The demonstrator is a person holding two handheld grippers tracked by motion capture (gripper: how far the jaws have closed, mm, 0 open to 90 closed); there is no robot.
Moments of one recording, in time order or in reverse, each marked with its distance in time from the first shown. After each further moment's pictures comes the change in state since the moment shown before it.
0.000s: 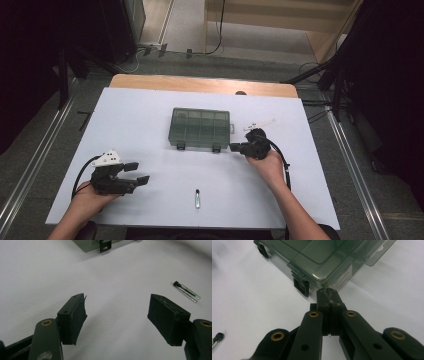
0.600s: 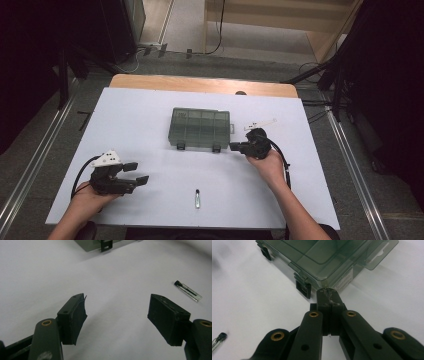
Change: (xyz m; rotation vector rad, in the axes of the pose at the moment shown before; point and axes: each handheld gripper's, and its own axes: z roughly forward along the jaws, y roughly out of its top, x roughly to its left) left arm 0.001 -0.001 -0.001 -0.002 0.005 -0.005; right arm 0.001 0.001 -0.003 -0.015 0.011 -0.009
